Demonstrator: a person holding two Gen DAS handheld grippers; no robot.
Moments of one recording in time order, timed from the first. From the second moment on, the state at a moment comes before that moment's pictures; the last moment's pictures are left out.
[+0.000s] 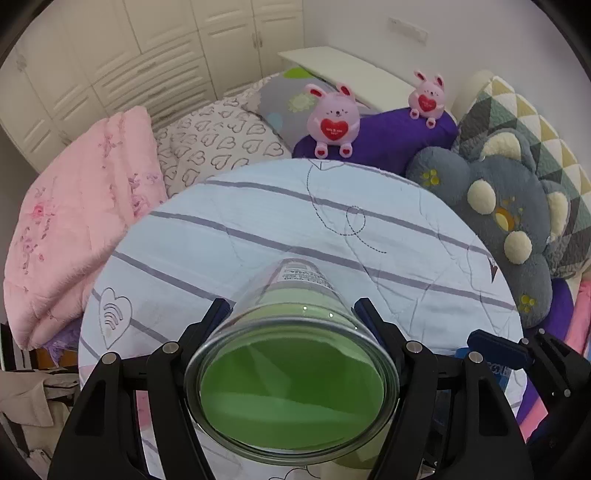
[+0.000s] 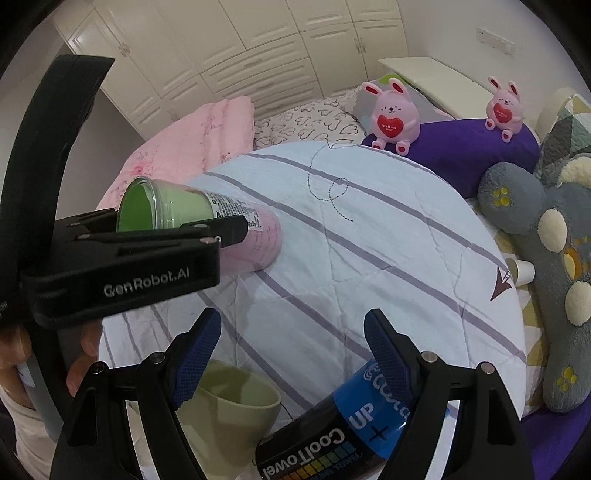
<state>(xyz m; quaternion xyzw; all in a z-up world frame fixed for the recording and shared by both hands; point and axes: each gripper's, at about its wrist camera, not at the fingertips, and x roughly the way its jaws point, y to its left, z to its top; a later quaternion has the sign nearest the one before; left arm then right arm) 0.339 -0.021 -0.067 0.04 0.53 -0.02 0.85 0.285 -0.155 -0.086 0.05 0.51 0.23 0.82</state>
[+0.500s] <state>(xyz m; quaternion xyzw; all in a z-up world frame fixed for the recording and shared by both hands) 0.362 -0.019 -0.078 0.03 0.56 -0.01 0.82 0.283 -0.150 -0.088 0.05 0.52 0.24 0.82</state>
